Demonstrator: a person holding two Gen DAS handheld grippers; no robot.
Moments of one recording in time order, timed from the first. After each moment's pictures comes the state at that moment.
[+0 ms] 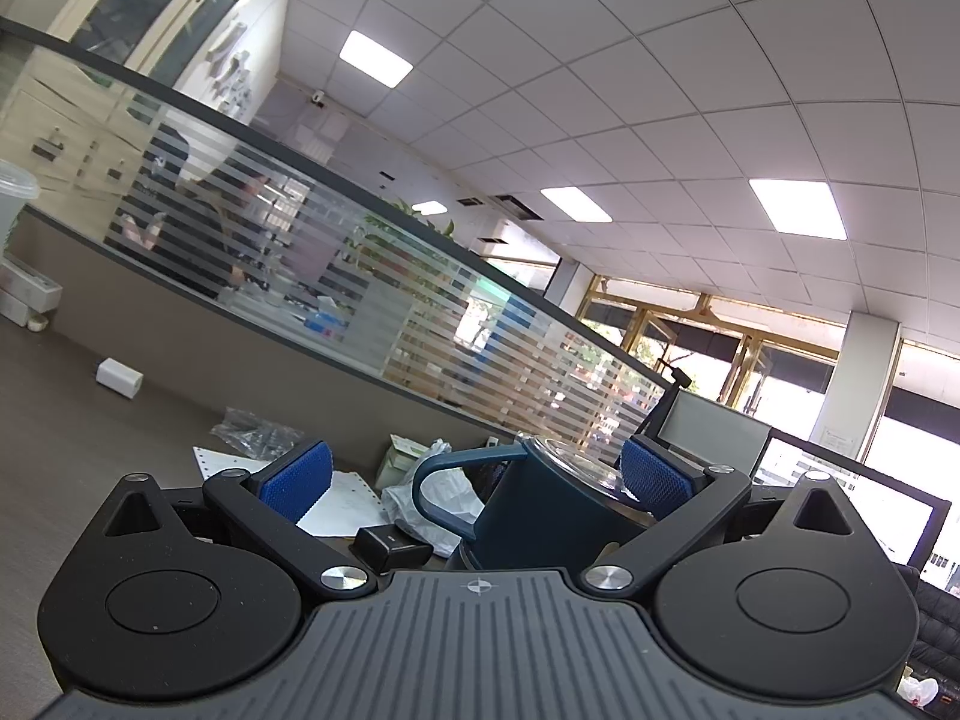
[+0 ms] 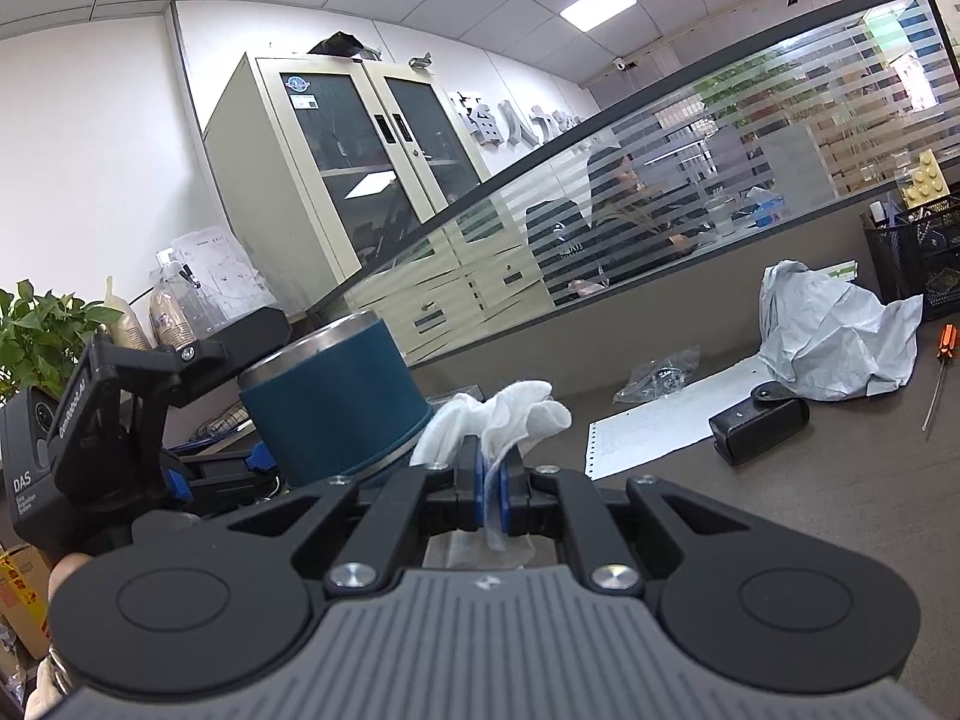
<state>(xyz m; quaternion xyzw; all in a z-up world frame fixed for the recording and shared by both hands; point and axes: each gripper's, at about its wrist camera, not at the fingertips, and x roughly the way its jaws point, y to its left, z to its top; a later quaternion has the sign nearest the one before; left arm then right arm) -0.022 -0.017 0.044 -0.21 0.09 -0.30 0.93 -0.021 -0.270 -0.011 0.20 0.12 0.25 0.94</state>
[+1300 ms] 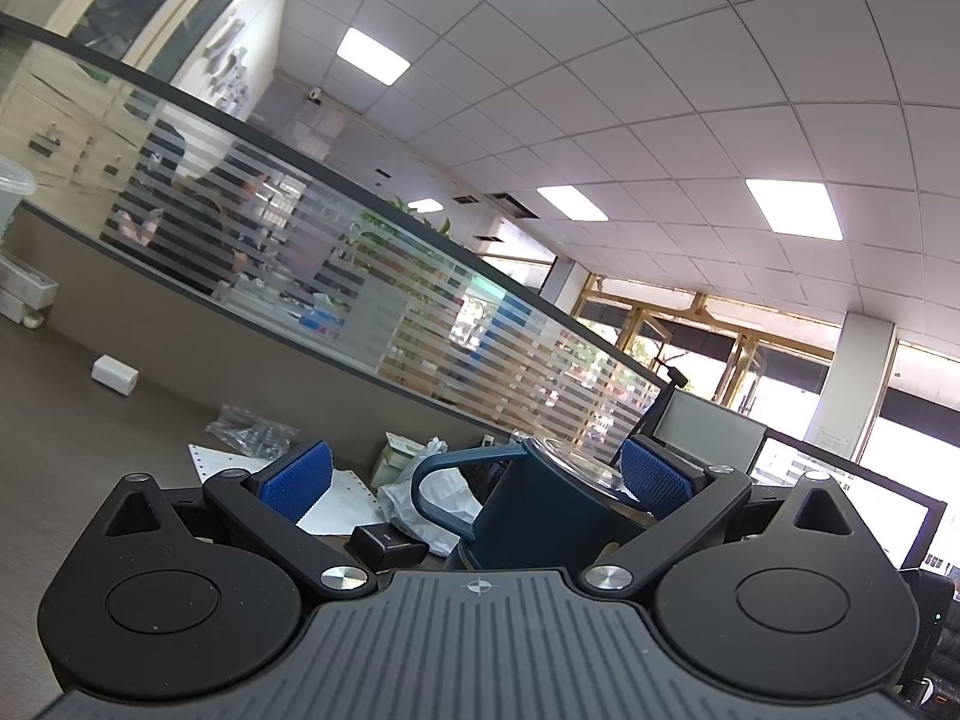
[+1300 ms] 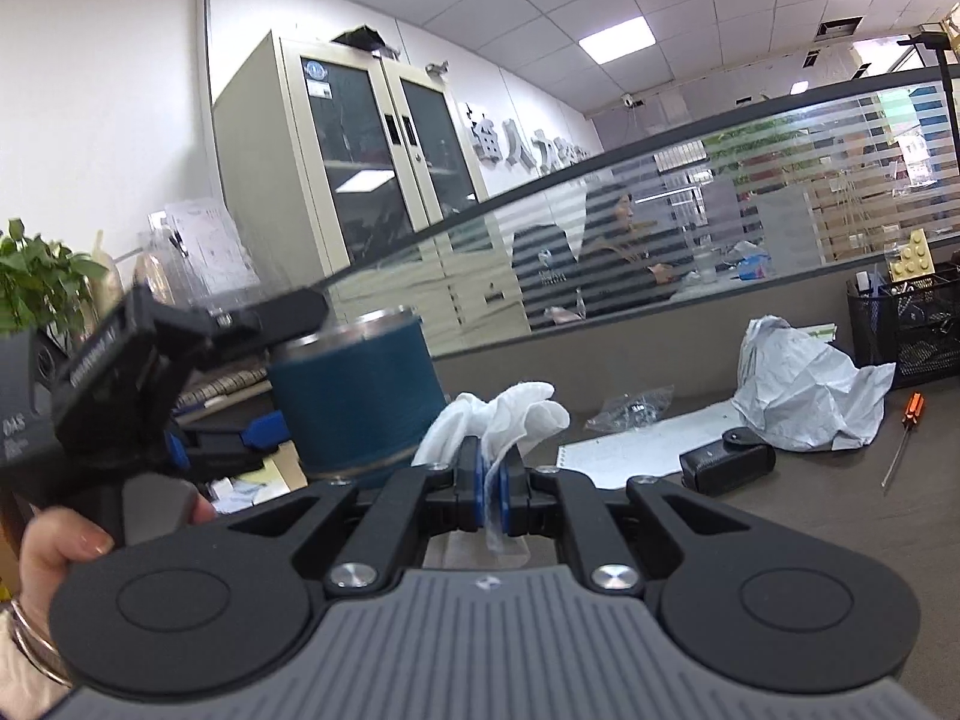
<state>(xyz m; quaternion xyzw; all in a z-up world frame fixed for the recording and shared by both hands) -0.020 -0.010 0.038 -0.21 0.09 -0.31 0.92 -0.031 -0.264 -0.008 0.15 0.10 0.23 0.96</state>
